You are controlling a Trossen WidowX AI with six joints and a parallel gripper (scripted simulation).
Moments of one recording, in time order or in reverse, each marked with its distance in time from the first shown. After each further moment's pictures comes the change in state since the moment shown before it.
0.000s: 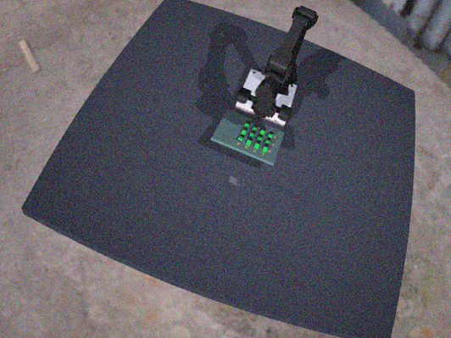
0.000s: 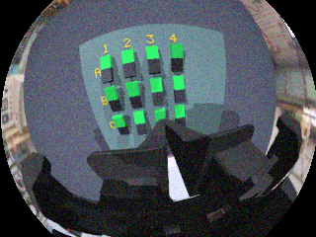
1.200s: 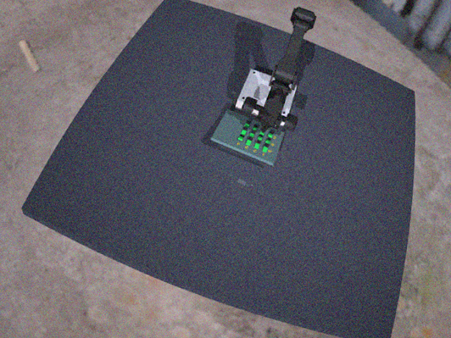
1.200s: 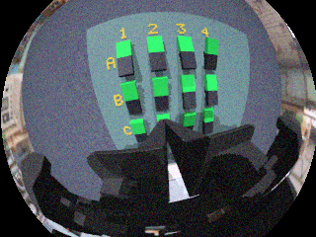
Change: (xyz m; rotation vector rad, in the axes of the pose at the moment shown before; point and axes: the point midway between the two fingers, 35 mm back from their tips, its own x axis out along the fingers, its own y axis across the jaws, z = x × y) arm 0.026 0.031 -0.001 -0.002 0.008 0.012
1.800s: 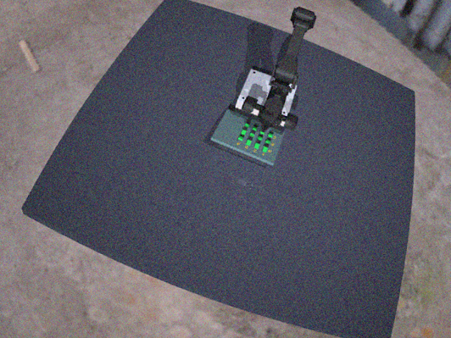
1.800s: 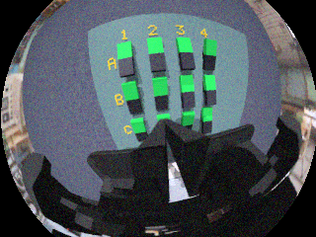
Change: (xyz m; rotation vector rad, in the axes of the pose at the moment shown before) arm -0.003 0.000 0.000 0.000 -0.001 0.000
